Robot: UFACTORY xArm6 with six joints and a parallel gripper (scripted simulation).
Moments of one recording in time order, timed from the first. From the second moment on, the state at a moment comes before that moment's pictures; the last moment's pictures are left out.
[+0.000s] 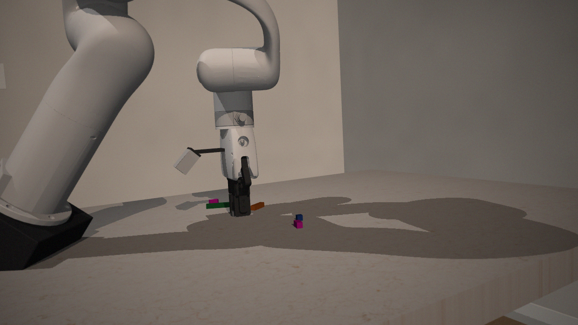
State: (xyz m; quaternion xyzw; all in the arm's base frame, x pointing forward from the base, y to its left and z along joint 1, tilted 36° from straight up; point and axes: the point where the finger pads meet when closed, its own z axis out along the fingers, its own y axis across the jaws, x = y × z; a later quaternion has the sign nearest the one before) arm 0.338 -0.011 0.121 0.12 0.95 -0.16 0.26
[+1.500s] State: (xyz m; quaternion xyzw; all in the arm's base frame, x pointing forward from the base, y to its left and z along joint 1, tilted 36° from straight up) arm 0.338 -0.011 0.121 0.12 0.95 -0.16 0.26
